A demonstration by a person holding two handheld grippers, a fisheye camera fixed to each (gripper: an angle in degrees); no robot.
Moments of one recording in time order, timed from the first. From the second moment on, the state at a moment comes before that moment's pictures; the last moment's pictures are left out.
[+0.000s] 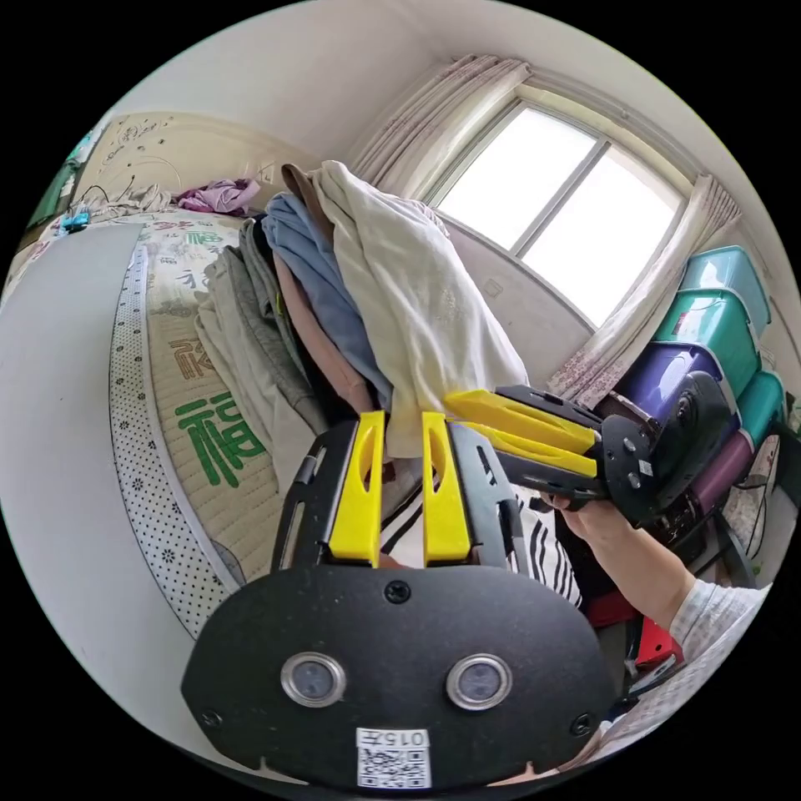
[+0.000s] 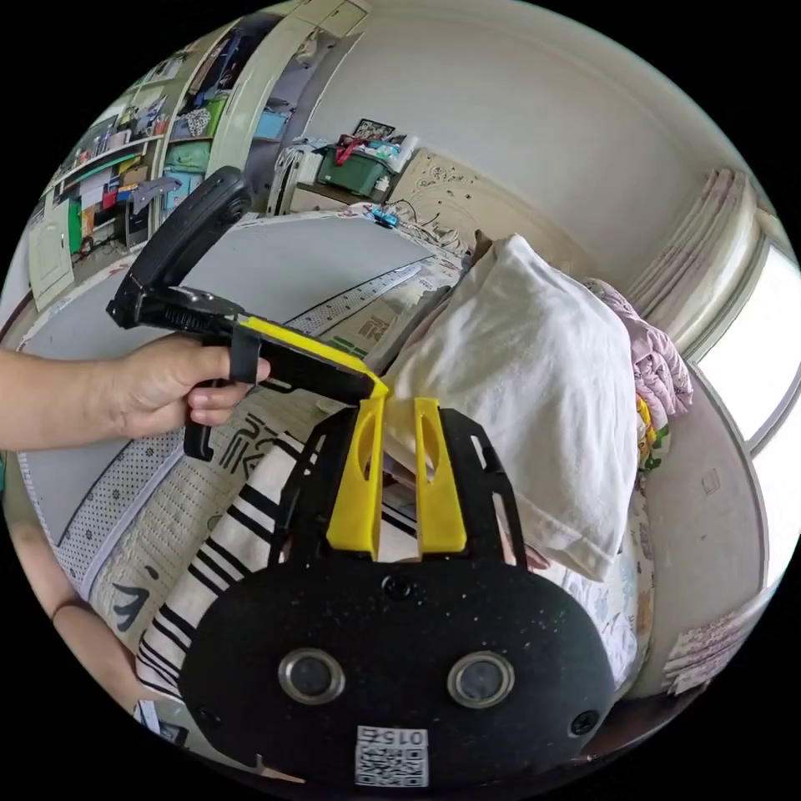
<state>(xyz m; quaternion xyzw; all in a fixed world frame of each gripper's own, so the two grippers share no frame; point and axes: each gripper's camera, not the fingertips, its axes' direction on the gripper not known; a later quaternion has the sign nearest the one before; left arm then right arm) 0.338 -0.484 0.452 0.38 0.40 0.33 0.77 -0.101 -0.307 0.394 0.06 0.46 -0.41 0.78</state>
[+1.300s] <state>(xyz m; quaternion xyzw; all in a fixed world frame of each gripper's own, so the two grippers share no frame) -0.266 0.047 0.235 0.57 0.65 0.19 0.46 -0.414 0.020 0.271 0.27 -0.09 -0.41 0.87</state>
